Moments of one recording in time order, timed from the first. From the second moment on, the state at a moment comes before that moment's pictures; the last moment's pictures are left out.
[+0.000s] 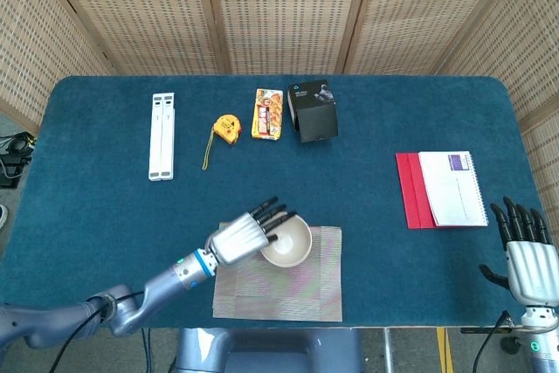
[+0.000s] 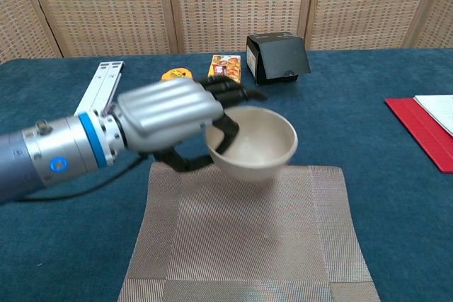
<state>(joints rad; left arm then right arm) -0.76 -1.68 -0.14 -1.34 1.75 0.96 0.29 0.06 -1.16 0.09 -1.57 -1.46 1.49 -0.15</state>
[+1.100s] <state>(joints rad) -0.61 -1.58 -0.21 -0.84 1.17 0.79 0.09 0.07 -1.17 0.07 -1.58 -1.49 1.48 -0.17</state>
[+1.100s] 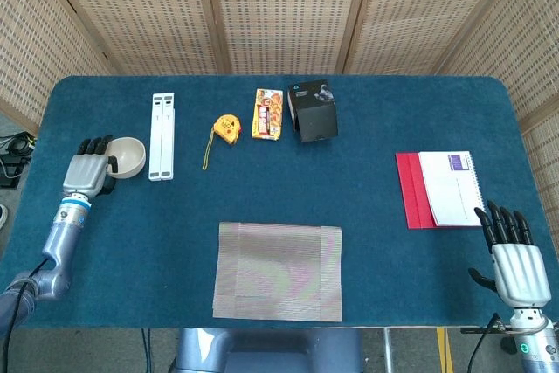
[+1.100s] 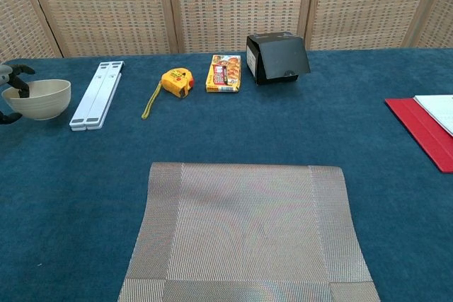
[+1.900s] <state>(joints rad) -0.52 -1.34 -0.03 -1.22 1.74 1.29 -0.27 0.08 -1.18 0.06 -1.58 -1.49 1.47 -0.19</state>
